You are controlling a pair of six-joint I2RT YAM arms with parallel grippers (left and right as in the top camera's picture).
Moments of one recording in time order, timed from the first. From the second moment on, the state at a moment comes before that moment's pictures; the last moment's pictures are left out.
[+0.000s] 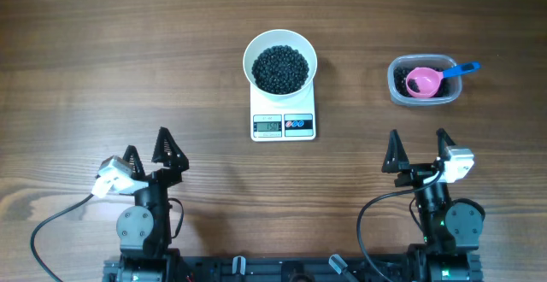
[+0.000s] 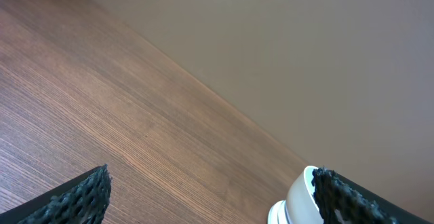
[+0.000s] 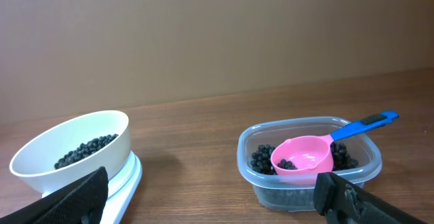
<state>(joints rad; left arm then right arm) -0.05 0.01 0.01 -0.05 -0.24 -0.64 -0.01 0.01 0.01 0.00 -0.09 0.18</state>
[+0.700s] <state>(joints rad) -0.05 0.01 0.01 -0.05 -0.24 -0.64 -0.01 0.01 0.01 0.00 -0.09 0.18</state>
